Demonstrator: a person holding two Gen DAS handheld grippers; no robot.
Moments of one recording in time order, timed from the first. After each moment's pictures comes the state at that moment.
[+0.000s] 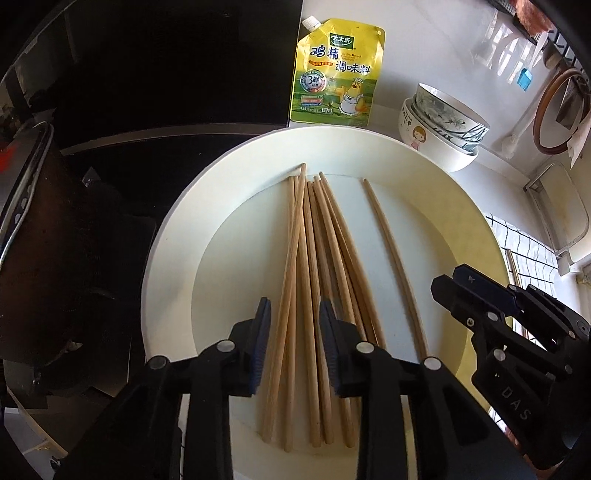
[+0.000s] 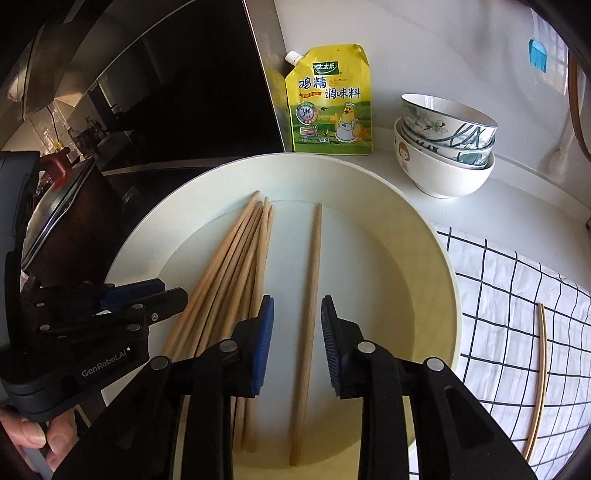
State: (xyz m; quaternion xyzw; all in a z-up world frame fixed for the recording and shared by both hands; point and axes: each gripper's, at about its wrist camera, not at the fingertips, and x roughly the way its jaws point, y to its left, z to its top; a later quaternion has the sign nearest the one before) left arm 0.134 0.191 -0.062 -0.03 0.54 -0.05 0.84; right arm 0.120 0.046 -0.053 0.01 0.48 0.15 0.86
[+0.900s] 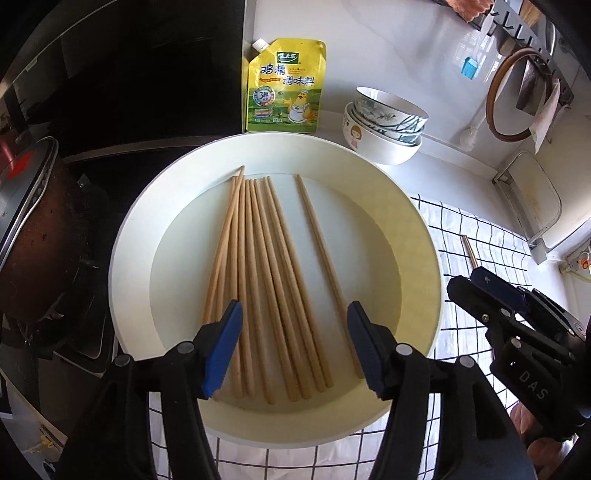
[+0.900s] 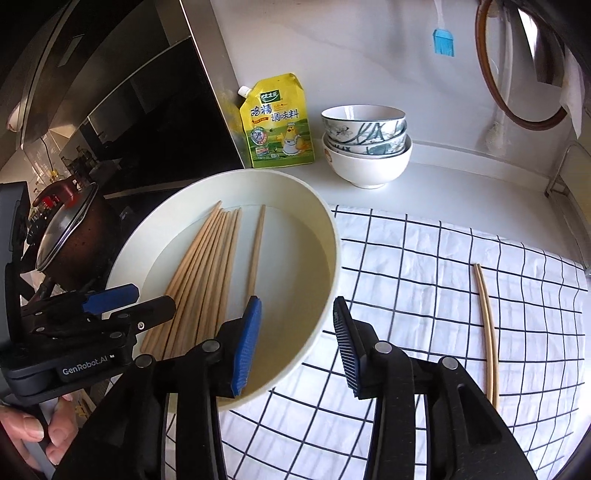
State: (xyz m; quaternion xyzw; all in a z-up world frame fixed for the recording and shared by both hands) left arm 0.085 0.134 -0.031 -0.03 0.51 -0.08 0.85; right arm 0.066 -0.041 -0.024 0.05 0.46 0.11 0.88
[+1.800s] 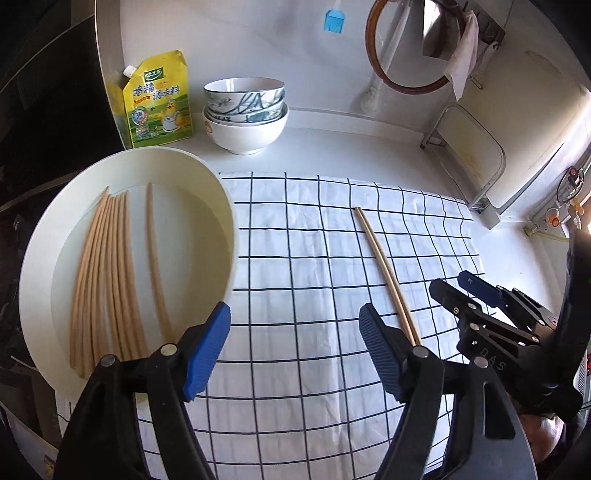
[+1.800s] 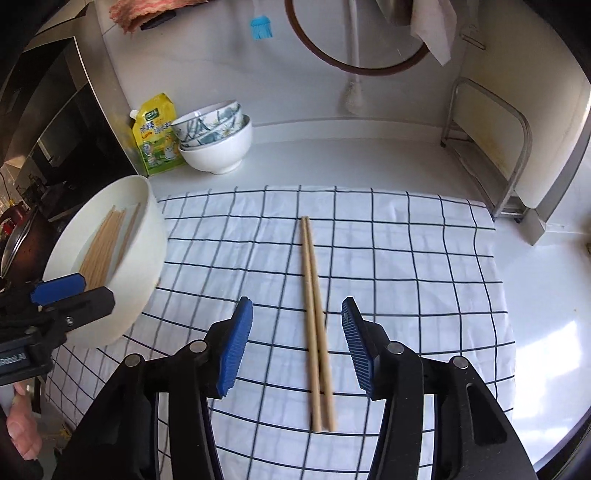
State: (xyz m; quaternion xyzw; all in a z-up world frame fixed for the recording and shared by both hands) left arm 0.048 -0.024 -0.023 0.00 0.51 -0.16 0.85; right arm 0.013 -0.214 -0.050 0.06 0.48 0.00 0.88
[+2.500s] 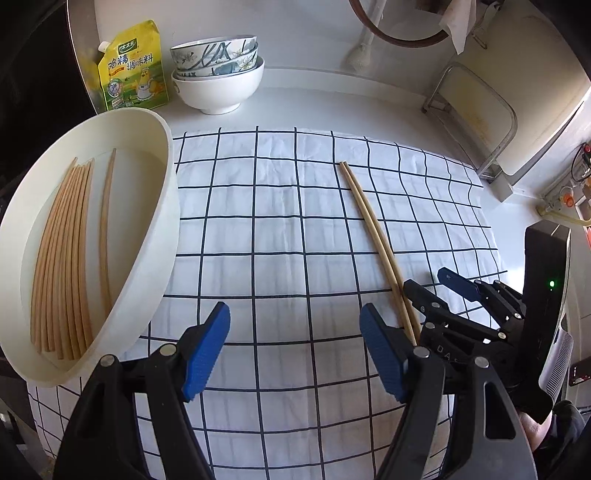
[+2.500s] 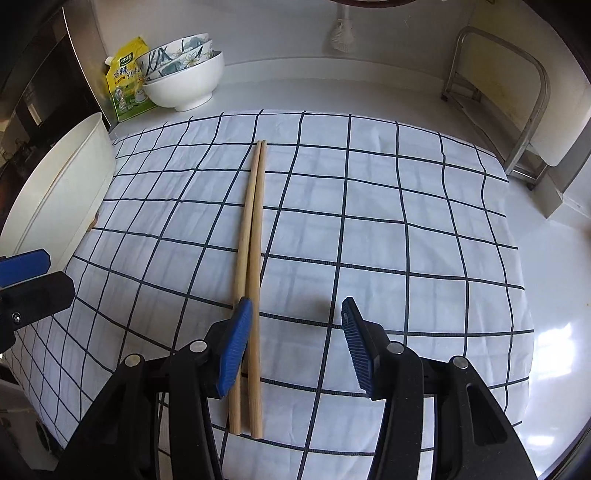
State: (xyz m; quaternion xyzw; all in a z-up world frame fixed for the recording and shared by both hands) left arm 0.042 -0.066 -0.070 0.01 0.54 -0.15 0.83; right arm 0.022 -0.230 -0.120 0.02 0.52 0.02 0.85
